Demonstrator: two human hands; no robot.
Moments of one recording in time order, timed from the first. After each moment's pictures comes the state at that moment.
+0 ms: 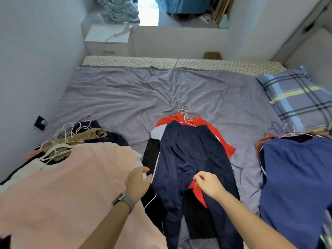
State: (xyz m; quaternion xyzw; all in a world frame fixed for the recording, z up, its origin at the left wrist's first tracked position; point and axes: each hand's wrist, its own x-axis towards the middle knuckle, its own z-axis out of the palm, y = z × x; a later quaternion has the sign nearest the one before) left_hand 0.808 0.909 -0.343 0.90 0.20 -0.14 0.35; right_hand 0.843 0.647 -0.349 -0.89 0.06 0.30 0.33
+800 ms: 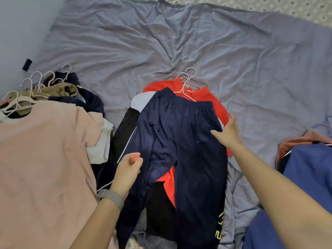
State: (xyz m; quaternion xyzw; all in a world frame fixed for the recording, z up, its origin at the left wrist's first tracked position) left_hand 0.886 0.739 -0.430 0.66 0.48 -0.08 0.57; right_hand 1.104 0.485 -0.531 -0.91 0.07 0.22 0.33
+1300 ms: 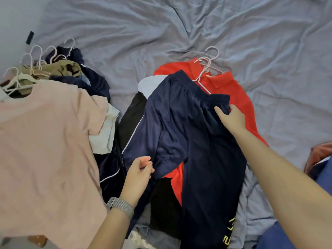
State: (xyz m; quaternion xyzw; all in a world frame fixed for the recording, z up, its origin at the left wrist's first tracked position) left_hand 0.875 0.726 -0.465 0.64 0.53 -0.11 0.55; right_hand 1.140 0.540 -0.586 -0.91 0.07 0.24 0.34
